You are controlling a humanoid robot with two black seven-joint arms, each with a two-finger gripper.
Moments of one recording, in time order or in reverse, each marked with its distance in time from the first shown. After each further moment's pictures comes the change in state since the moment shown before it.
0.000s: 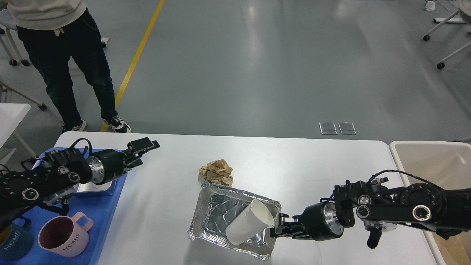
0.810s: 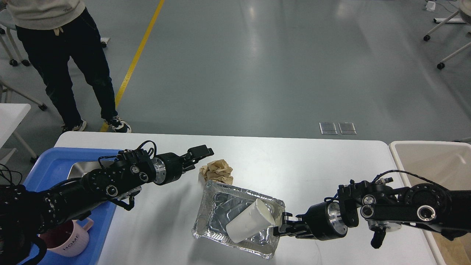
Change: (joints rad) left arm -0.048 -0.399 0.069 0.287 -0.002 -0.025 -0.001; right arm -0.007 -0.026 0.004 0.002 -0.002 0.001 0.001
